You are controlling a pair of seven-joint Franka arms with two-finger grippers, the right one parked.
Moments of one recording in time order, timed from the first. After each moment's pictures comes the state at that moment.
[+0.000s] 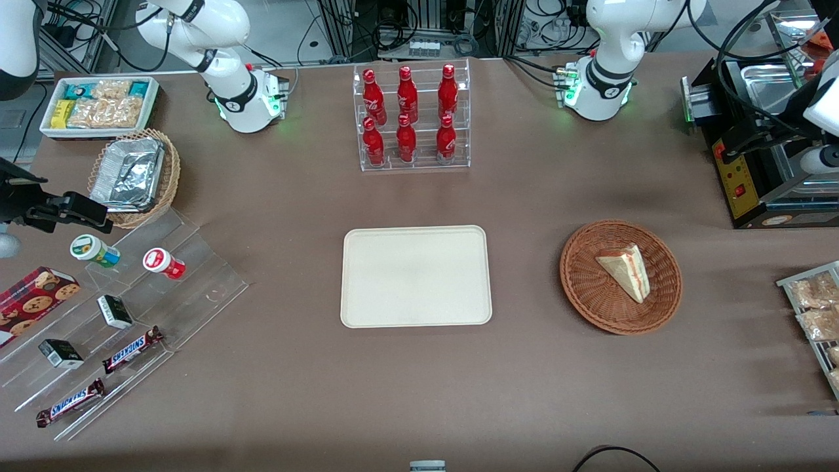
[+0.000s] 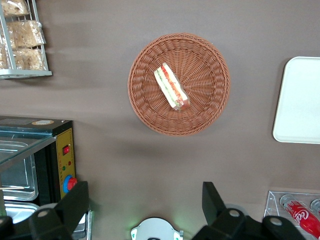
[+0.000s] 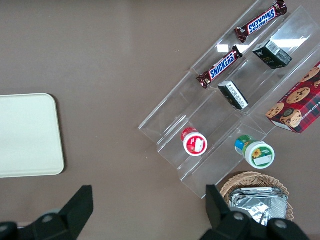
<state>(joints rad) -0.02 -0.06 -0.02 -1.54 0.05 1.39 -0.09</state>
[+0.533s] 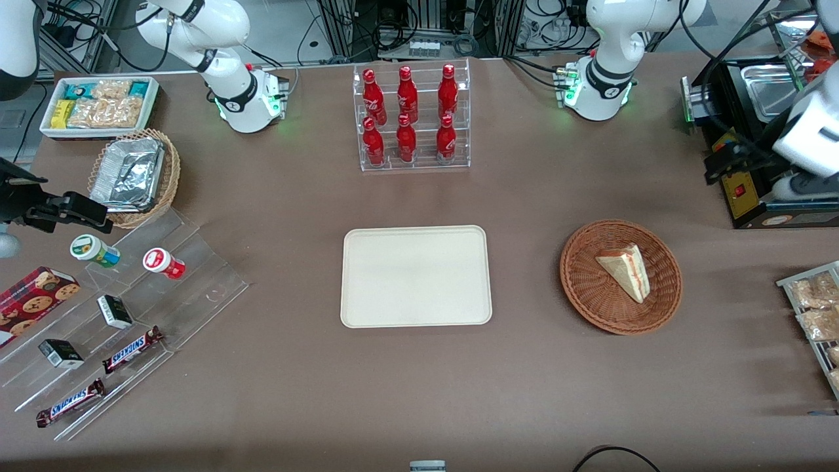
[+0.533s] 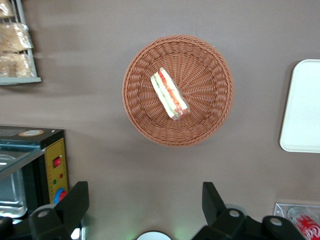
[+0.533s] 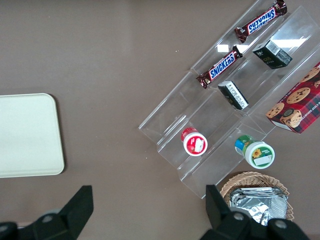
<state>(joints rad) -0.03 -0.05 -0.02 -1.70 0.05 1.57 -0.11</state>
